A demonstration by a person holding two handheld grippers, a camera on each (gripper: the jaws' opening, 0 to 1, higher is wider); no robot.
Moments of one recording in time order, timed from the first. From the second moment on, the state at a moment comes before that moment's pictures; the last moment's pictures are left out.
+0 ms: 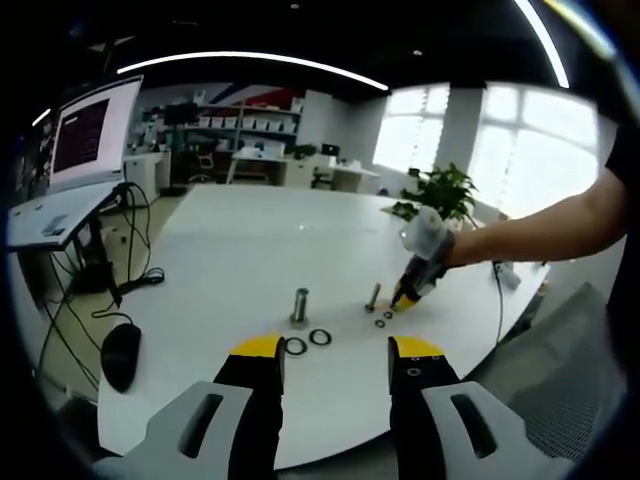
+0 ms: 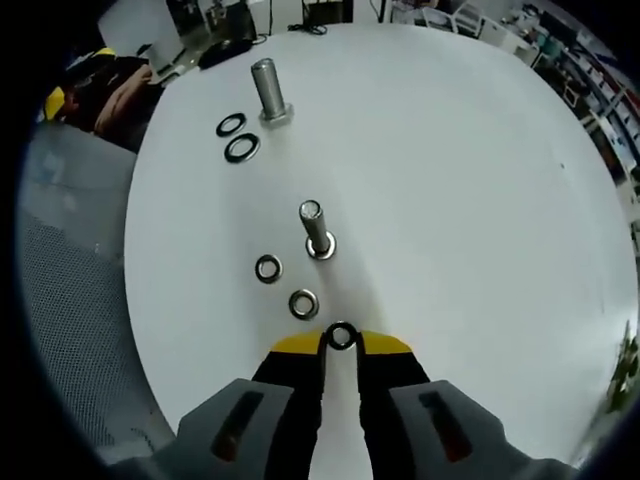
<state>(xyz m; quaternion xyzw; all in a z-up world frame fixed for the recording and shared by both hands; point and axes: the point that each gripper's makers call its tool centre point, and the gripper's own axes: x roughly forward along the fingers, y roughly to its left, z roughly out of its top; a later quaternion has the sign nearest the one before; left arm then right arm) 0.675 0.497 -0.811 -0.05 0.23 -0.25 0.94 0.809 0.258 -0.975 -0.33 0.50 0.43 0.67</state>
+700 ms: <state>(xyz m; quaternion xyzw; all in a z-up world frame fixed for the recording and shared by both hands) 0.675 0.496 -0.811 -0.05 0.23 -0.26 0.94 0.806 0.275 -0.944 -0.30 0.47 0.45 0.70</state>
